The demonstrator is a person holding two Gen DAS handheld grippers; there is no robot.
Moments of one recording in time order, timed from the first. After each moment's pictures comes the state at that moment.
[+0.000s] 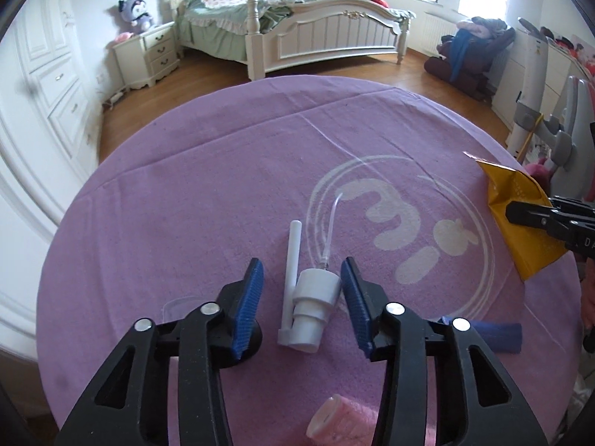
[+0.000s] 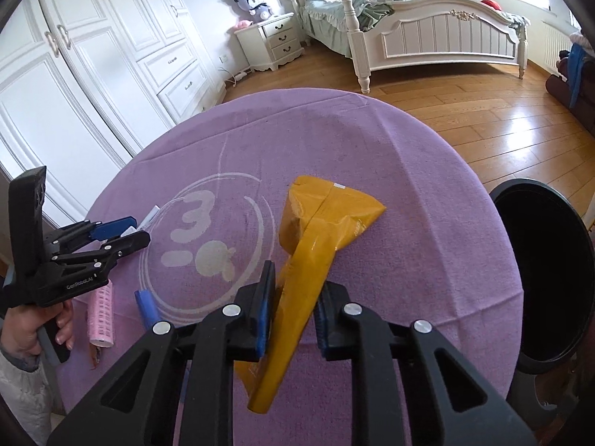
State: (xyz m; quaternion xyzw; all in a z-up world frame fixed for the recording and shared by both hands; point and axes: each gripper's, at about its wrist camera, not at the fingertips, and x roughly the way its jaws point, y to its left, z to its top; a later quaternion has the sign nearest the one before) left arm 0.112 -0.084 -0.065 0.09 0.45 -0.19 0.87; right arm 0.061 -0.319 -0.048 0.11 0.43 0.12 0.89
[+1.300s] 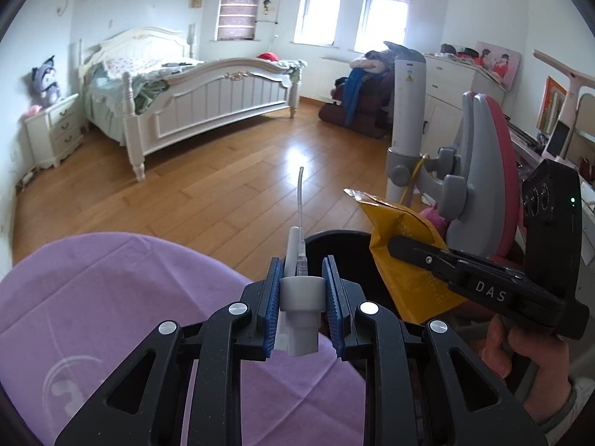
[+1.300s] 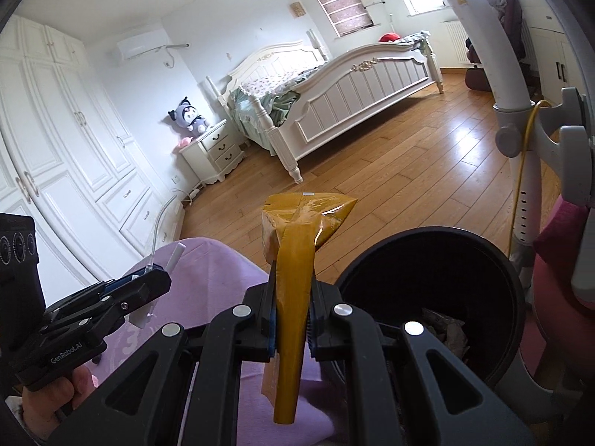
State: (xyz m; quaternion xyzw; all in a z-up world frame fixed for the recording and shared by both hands) left arm 0.090 -0.386 0.008 0.06 0.33 -0.38 0.86; right arm 0.025 -0.521 -0.020 0.25 0.27 -0.01 0.93
